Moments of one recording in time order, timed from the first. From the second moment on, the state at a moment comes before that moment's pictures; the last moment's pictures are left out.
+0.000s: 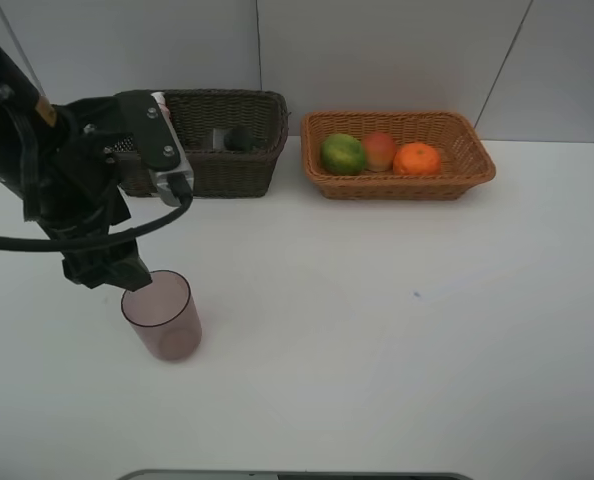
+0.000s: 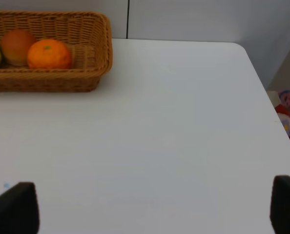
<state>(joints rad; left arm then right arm) -0.52 1.45 -0.88 -0.09 0.84 0.63 -0.10 0.00 -0.52 -0.09 1.06 -0.04</state>
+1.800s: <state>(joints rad) -0.49 1.79 -0.87 -0.12 0.60 0.63 -0.10 0.00 -0.52 -0.09 1.06 -0.04</state>
